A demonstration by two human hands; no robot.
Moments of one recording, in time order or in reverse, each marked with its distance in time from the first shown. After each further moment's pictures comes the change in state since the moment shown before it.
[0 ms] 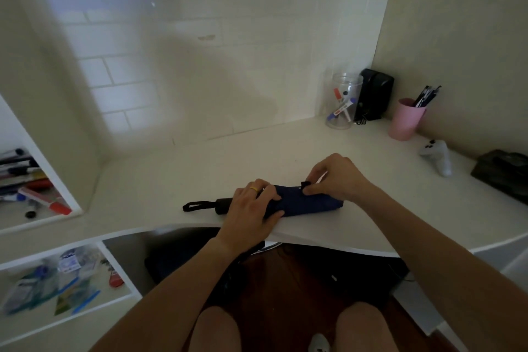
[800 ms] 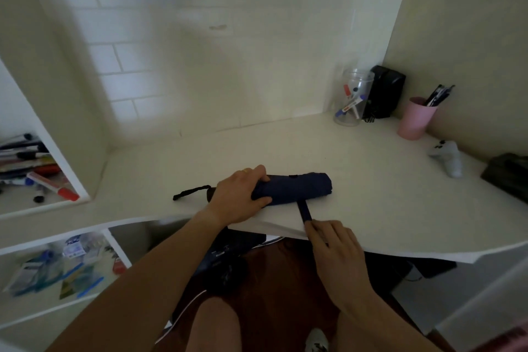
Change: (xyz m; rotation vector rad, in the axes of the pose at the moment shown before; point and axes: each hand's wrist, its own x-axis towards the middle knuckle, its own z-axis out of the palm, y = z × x) left_hand 0.015 -0.031 -0.034 0.025 -0.244 -0.174; right_hand -0.122 0.020 0.131 -0.525 0.565 -0.382
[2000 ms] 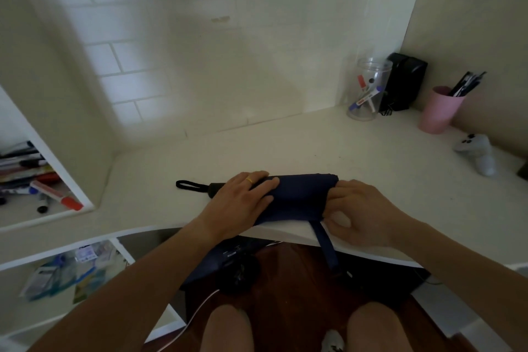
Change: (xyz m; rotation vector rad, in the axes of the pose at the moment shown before) left_hand -0.004 -0.034 0.004 0.229 0.068 0.266; right_hand 0.104 0.067 -0.016 0.292 -0.354 -0.333
